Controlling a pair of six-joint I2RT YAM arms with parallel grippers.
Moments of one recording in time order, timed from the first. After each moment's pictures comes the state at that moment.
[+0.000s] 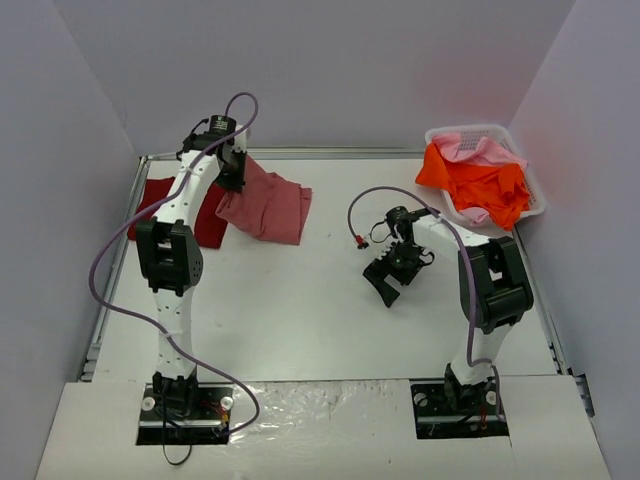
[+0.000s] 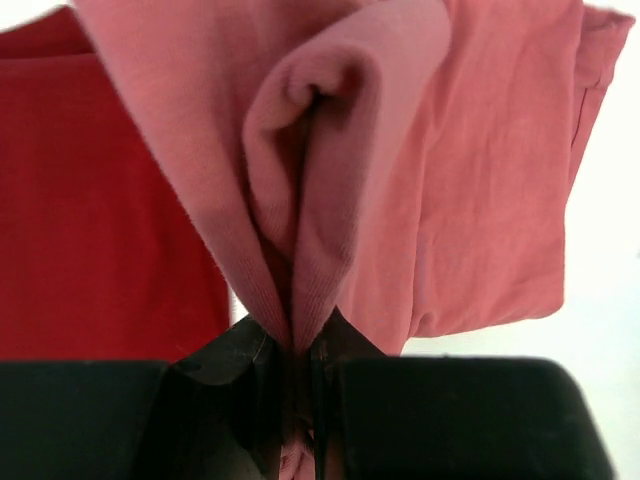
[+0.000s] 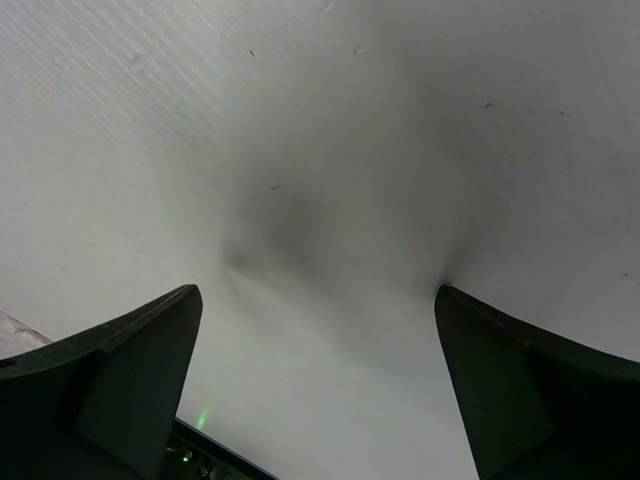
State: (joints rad) left arm -0.17 2.20 2.19 -0.98 0.07 -0.07; right arm 0.32 1.81 1.14 -0.90 -0.24 -0.55
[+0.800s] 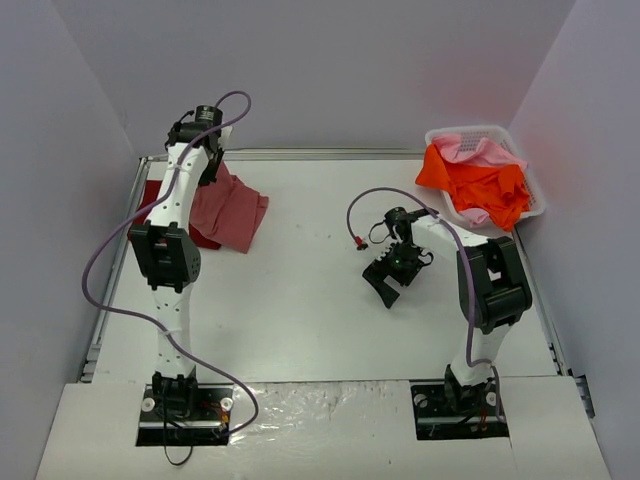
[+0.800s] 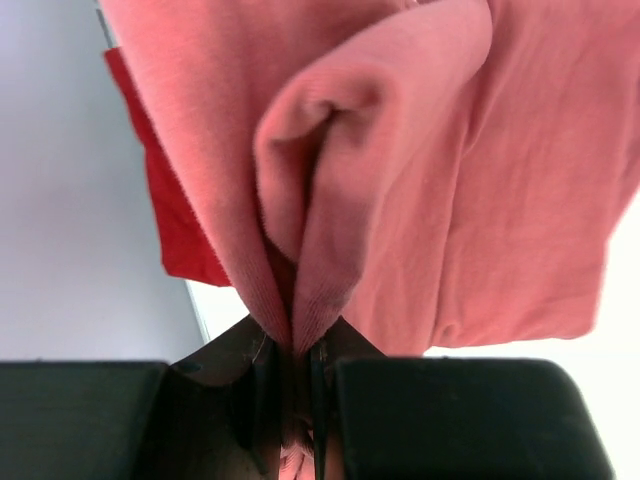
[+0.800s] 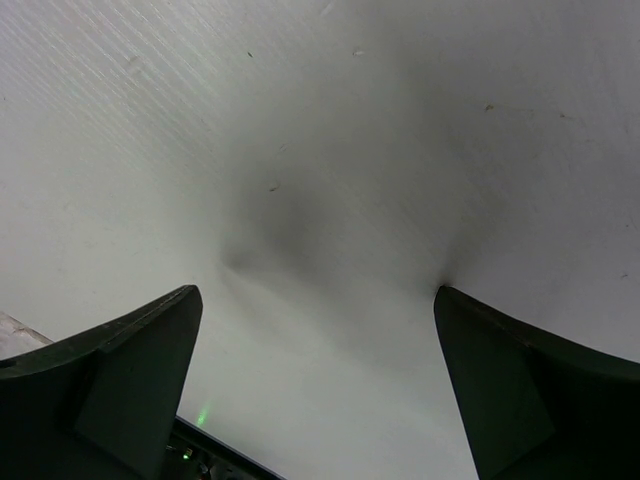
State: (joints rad) left arm -0.11 2.27 2.43 -1.21 -0.30 0.21; right arm 0.32 1.83 1.15 -0.90 -0.23 -0.55
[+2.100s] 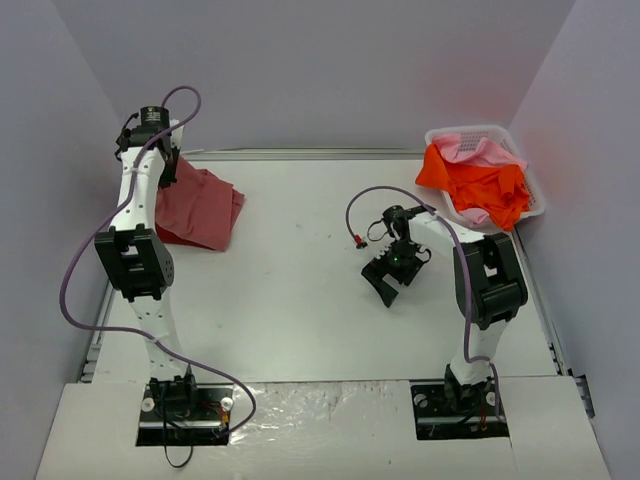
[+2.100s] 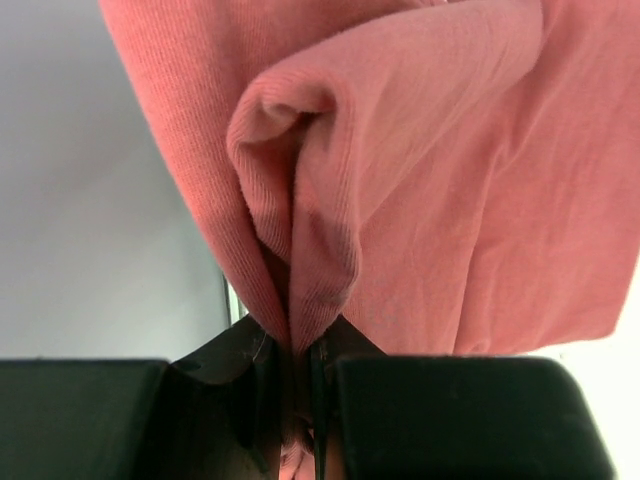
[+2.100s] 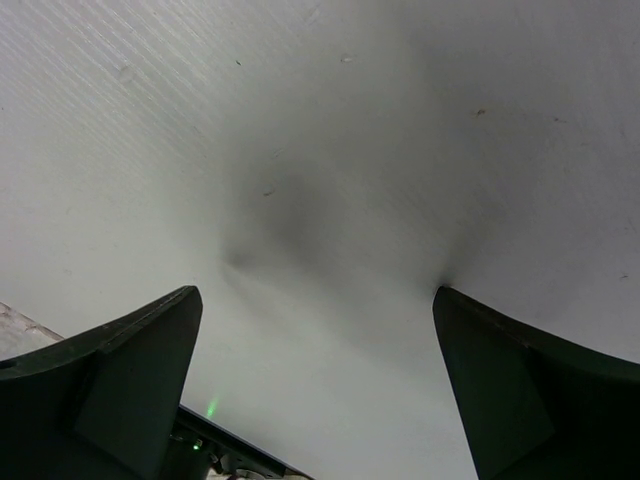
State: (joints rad) left arm 0.09 2.12 2.24 -1.10 -0.23 0.24; right arm 0.32 1.86 1.18 -0.93 -0.22 -0.52
